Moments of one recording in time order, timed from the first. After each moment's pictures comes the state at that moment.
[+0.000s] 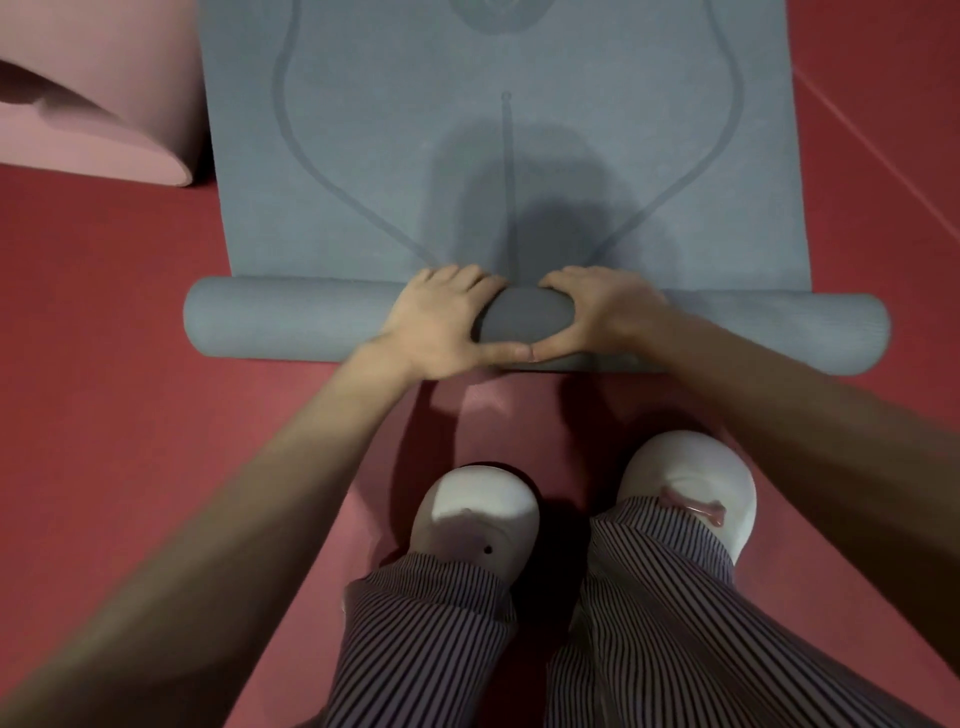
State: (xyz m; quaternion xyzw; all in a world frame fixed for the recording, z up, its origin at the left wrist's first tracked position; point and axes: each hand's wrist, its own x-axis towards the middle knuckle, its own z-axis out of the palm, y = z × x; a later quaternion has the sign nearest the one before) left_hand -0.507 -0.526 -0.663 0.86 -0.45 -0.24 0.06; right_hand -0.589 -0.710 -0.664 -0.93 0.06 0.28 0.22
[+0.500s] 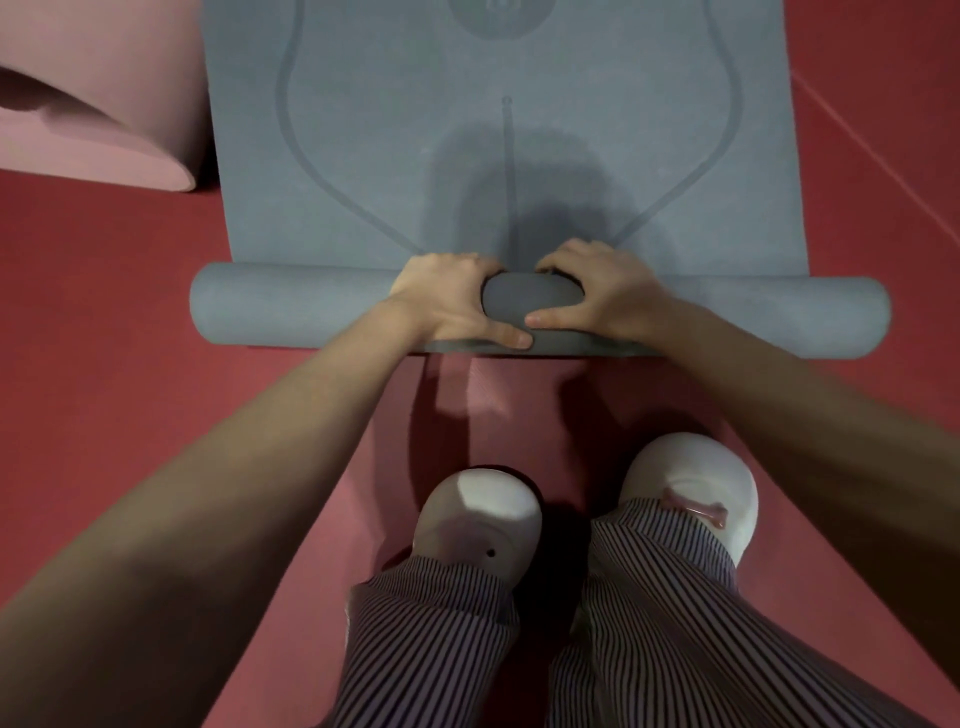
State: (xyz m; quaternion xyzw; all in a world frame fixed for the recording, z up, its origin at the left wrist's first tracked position) left_hand -0.480 -0.551 -0.661 0.87 -0.41 -0.29 0.01; right_hand -0.582 -0.720 -0.668 -0.94 0.07 0.17 0.29
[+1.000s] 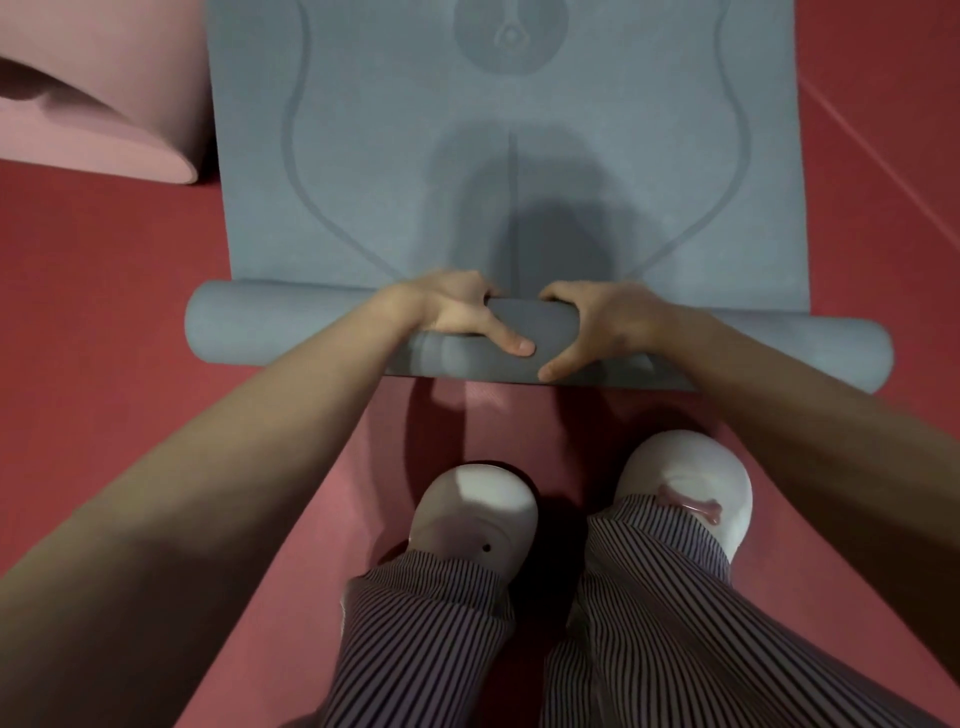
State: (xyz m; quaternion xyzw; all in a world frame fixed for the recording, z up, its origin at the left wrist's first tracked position) left_hand -0.477 -0.556 -0.656 0.79 -0.31 -0.52 0.05; right_hand -0.590 -0.716 -0.656 -0.89 0.07 0.36 0.28
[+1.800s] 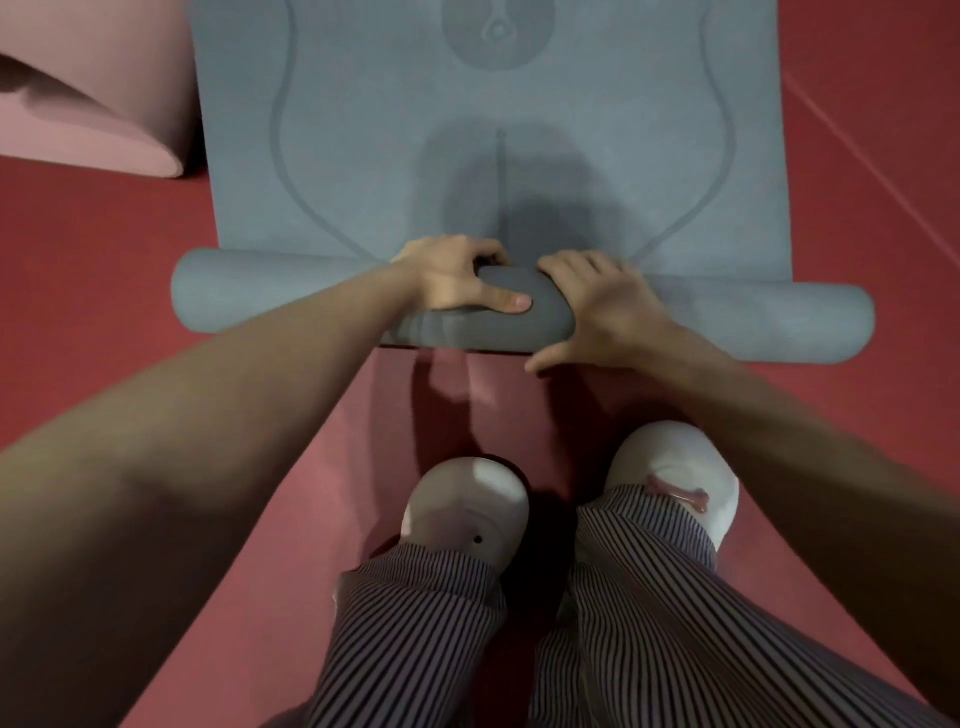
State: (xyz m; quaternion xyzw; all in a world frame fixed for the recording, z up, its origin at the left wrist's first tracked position) left_hand -0.469 -0.562 -0.656 0.83 -0.35 -0.42 0.08; right_hand -0.614 -0.707 -0.664 -0.97 0.05 0.13 0.19
